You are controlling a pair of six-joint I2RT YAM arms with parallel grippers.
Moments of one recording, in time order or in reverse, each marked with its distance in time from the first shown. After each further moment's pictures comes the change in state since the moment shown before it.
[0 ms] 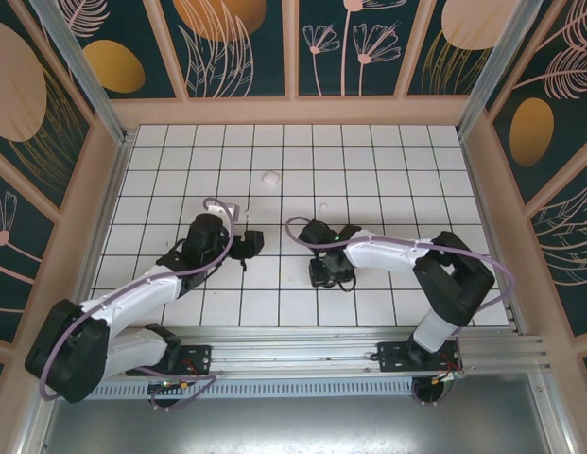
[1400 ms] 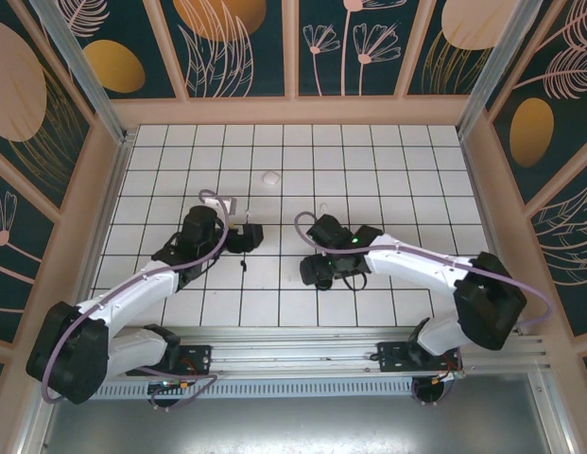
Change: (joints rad) left arm 0.044 0.024 0.038 -0.045 0.087 -0.034; right arm 0.048 -0.159 0.001 -0.040 -0.024 -0.081
